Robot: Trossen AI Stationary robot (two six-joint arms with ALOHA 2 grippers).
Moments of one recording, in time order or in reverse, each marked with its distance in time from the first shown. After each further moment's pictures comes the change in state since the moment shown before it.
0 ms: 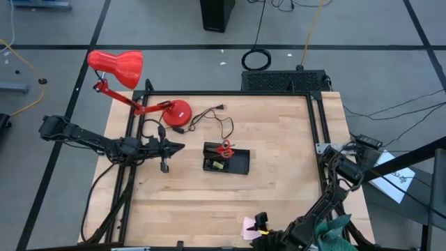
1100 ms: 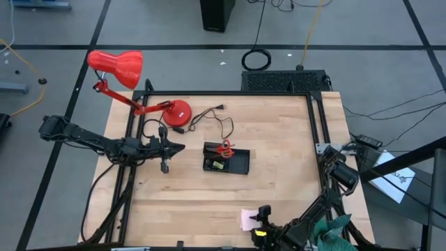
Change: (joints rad) left arm 0.000 0.001 0.000 -0.037 0.001 -0.053; right arm -0.028 0.088 0.001 -0.260 0.112 0.204
